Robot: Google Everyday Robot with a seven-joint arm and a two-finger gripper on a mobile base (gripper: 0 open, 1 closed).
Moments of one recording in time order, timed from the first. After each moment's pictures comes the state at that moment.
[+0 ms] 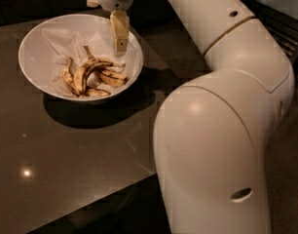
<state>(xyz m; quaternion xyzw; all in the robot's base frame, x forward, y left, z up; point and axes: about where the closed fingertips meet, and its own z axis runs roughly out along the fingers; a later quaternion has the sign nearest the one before) 0.671 0.104 0.961 -0.84 0.49 0.04 0.21</state>
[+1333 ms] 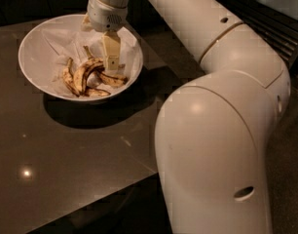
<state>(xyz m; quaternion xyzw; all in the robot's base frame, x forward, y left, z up) 0.644 0.129 0.915 -0.84 0.50 0.11 0.18</state>
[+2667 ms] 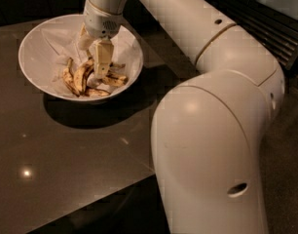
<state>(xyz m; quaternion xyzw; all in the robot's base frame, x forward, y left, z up) 0.636 0.142 0.901 -0.85 0.49 0.13 0.17</state>
